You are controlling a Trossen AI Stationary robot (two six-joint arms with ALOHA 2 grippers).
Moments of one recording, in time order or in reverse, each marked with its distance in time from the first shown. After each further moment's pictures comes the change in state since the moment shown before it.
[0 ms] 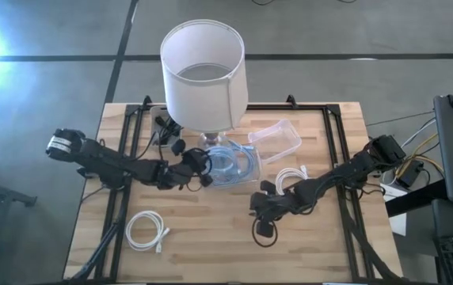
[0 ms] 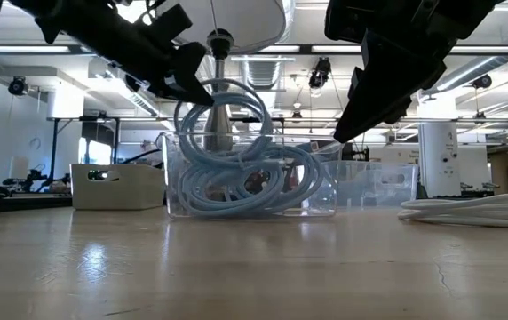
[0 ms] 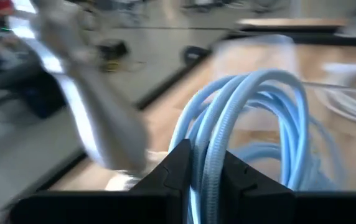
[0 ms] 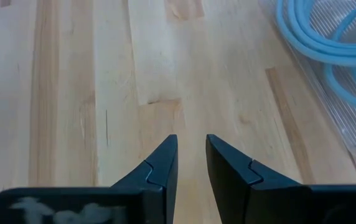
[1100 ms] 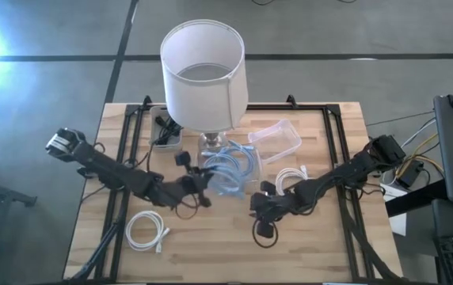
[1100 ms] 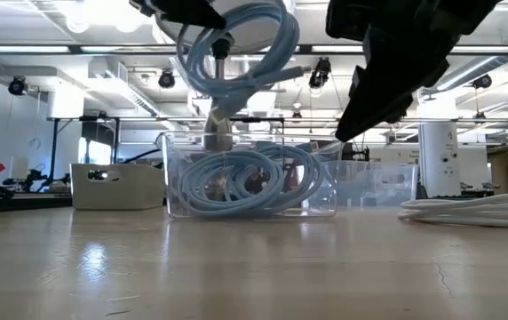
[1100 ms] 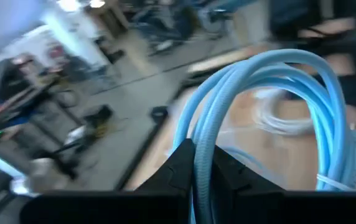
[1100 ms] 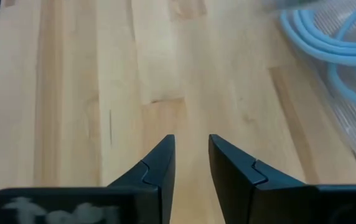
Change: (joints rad) left arm -0.234 0.001 0.201 -0.054 -0.093 0.376; right arm 0.002 0.000 0.003 -0.003 -0.003 0.005
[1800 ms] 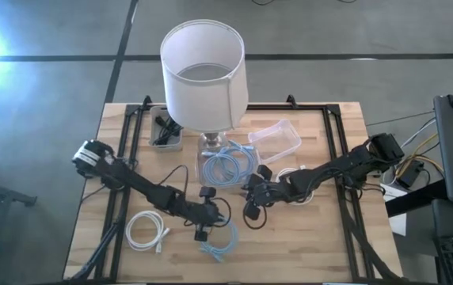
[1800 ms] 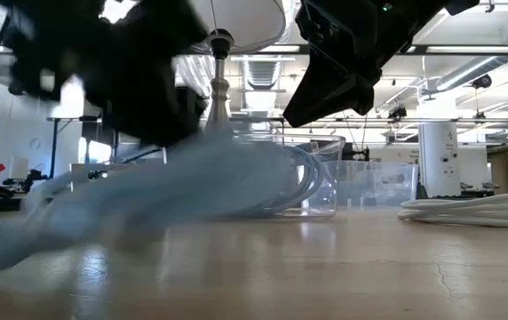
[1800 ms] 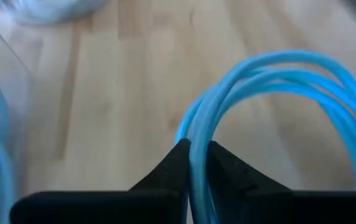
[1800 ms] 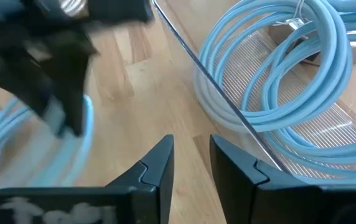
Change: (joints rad) left arm -0.001 0.343 -0.054 0.038 0.751 -0.355; right arm -0.115 0.000 0.027 0.070 0.167 0.007
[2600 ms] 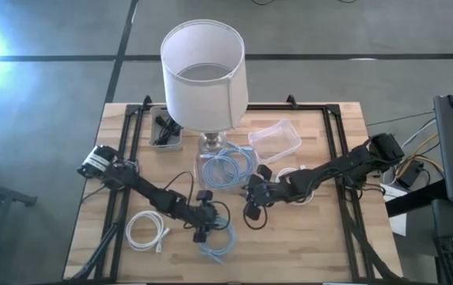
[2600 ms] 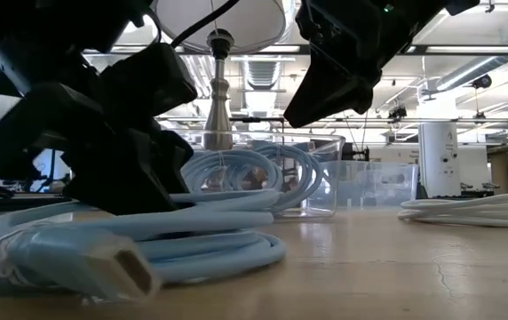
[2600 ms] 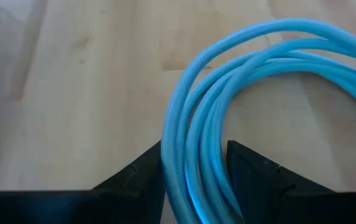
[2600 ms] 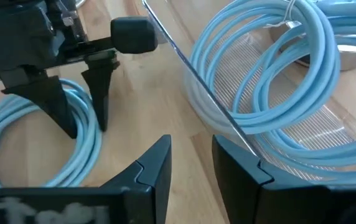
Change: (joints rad) left arm -0.004 0.124 -0.066 0.070 -0.005 -0.092; right arm 0.000 0.000 0.000 -0.004 0.000 -0.039
